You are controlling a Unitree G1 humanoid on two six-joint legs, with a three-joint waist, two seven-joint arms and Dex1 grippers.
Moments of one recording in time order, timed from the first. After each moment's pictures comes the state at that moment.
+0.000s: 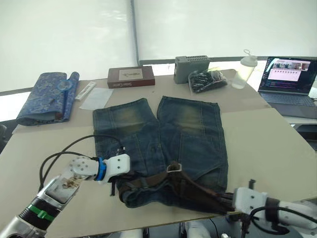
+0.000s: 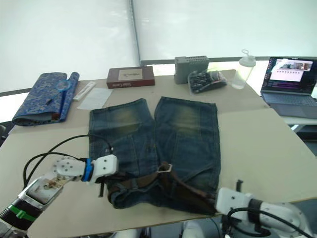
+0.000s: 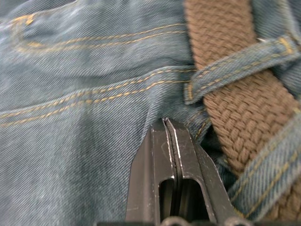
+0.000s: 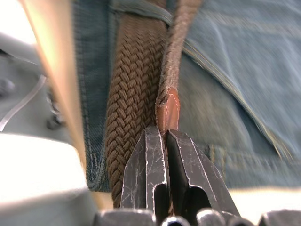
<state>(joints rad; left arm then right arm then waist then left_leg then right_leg) -0.22 0.88 -0.31 -0.09 -0.15 0.13 -1.03 0.51 -0.89 -0.12 -0.64 0.06 0.07 0.90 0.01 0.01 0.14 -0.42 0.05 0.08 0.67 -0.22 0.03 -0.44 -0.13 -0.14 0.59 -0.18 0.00</state>
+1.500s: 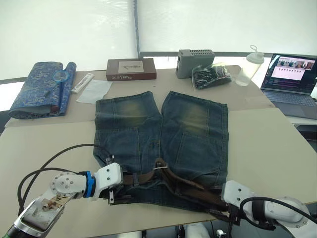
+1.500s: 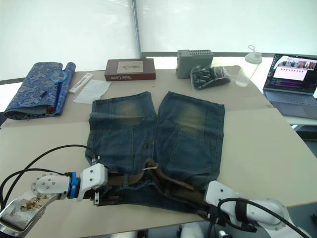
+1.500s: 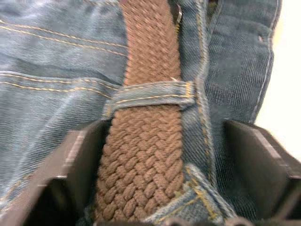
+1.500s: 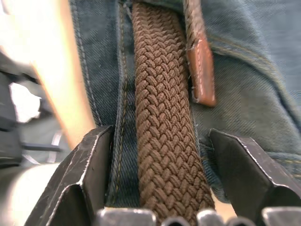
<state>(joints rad) 0.07 0.88 -0.10 -0.45 -0.25 0.32 -0.96 0.39 -0.89 -0.04 -0.66 0.16 0.35 0.84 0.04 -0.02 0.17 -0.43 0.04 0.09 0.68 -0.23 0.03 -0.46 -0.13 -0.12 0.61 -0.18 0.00</state>
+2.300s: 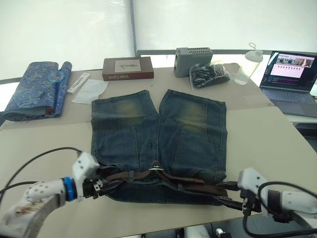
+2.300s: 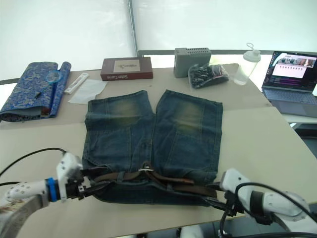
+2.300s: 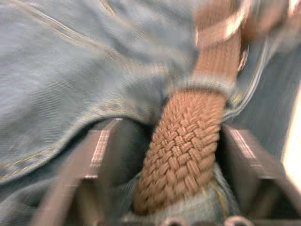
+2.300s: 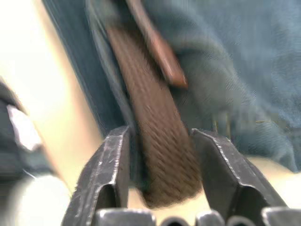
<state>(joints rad) 0.19 0.85 0.30 -0.50 -0.84 0.72 -0.88 0.38 -0.91 -0.31 -0.72 0.61 0.54 0.96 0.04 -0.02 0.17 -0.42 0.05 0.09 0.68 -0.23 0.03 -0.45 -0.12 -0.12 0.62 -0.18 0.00</state>
